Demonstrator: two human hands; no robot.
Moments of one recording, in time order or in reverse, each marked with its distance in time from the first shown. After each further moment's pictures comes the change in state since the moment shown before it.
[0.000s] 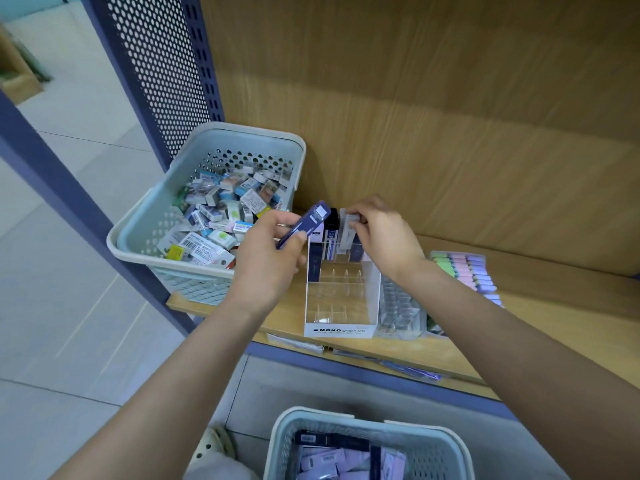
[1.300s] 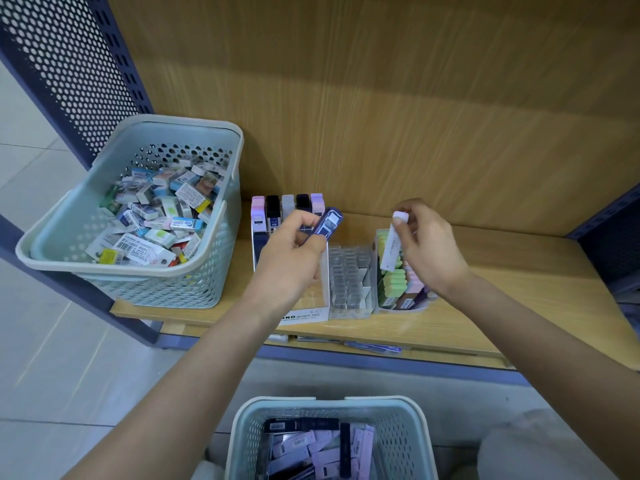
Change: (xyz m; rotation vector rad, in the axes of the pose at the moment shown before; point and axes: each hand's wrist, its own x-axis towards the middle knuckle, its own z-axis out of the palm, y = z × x) left_hand -0.029 0.027 0.072 -0.034 -0.289 -0.070; right_hand -0.083 0.075 -0.063 0.132 0.140 0.307
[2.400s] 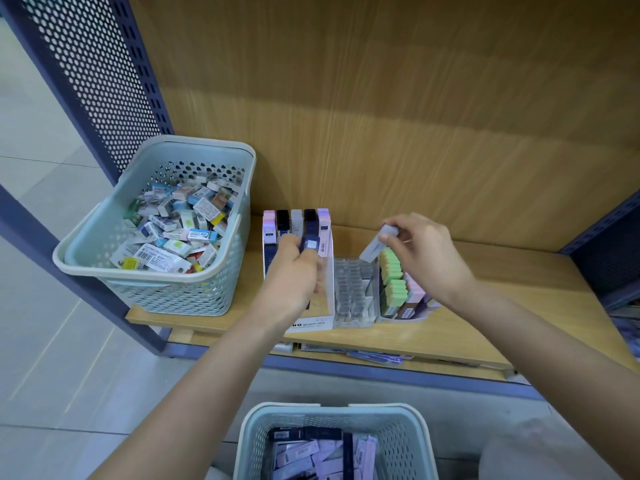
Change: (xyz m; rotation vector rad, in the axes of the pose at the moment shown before) left_hand -0.011 0.001 -0.008 -0.124 0.021 -0.117; right_hand -0.009 -0.036 -0.018 -0.047 -0.034 -0.149
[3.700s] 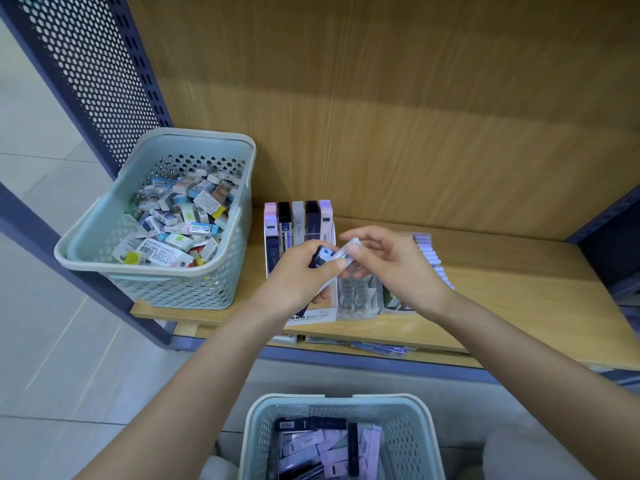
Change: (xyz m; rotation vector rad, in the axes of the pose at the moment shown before) left_hand 0.001 -0.008 -0.005 0.202 -0.222 0.045; right_hand -0.022 -0.043 0.016 0.740 -0.254 0.200
